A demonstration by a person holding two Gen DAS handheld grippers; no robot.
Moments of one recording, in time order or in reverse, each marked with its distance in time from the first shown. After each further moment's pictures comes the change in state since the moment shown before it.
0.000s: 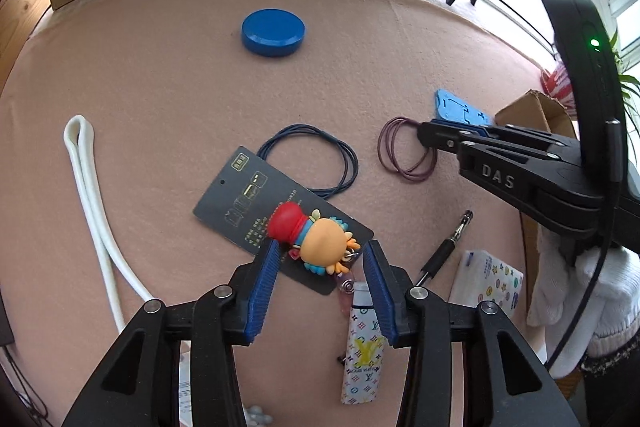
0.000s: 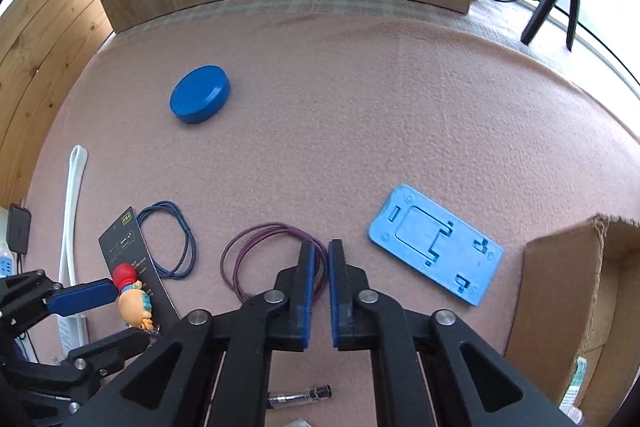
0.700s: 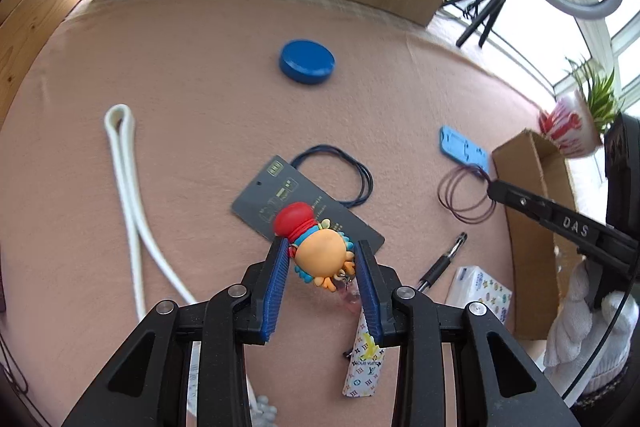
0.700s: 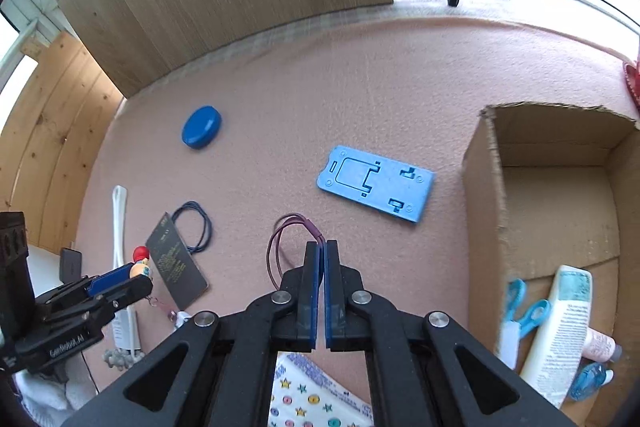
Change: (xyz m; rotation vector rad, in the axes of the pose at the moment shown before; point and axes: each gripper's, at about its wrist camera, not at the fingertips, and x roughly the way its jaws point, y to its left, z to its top) left arm -0.037 0.027 -0.017 -0.104 -0.129 -0.028; right arm -0.059 -0.050 -0.044 0.221 -0.108 0.139
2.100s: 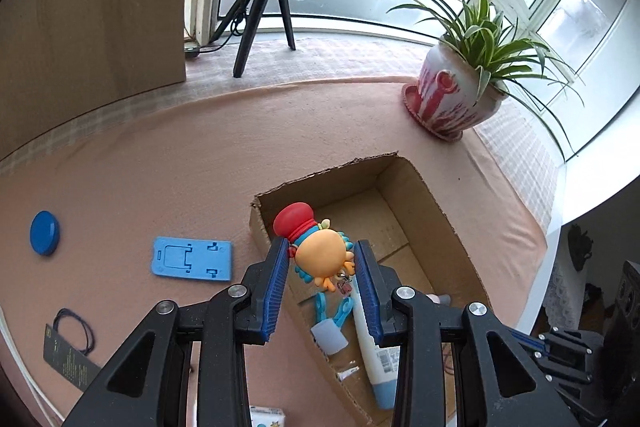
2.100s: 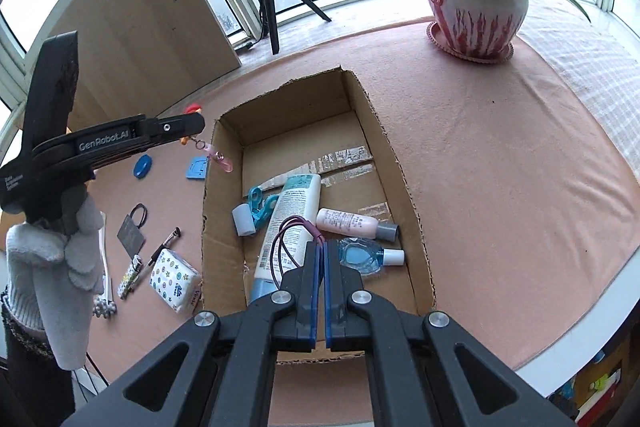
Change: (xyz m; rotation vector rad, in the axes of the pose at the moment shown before) left arm 0.043 -0.291 0.049 0.373 -0.040 -0.164; right arm -0.147 -0.147 -0.106 0.226 -0.163 -0.120
